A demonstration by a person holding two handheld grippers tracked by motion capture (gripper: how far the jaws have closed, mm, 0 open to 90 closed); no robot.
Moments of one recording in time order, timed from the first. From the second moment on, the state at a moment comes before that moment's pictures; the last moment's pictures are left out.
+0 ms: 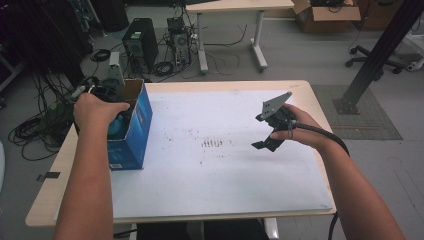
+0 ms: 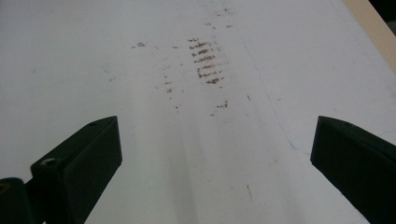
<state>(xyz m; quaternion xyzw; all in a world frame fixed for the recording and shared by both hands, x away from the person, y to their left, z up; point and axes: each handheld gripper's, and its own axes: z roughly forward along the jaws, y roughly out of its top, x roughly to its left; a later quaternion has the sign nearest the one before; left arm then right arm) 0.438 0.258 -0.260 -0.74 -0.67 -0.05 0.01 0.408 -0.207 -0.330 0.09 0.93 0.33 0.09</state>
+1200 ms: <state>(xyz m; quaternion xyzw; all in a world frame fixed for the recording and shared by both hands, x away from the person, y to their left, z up) 0.426 0.212 -0.207 -0.78 -0.62 -0.06 -0.03 0.394 -0.222 -0.321 0.09 0.93 0.34 0.11</state>
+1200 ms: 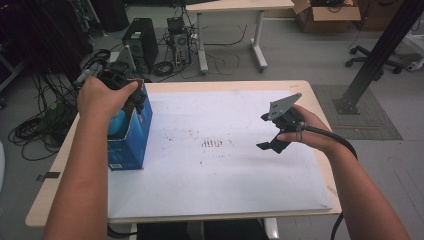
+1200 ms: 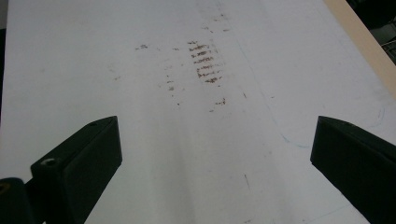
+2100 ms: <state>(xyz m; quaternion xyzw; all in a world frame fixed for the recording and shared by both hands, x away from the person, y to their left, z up) 0.420 0.124 -0.188 -0.89 -0.45 -0.05 0.00 0.380 -0.241 -0.316 0.09 0.93 0.34 0.12</state>
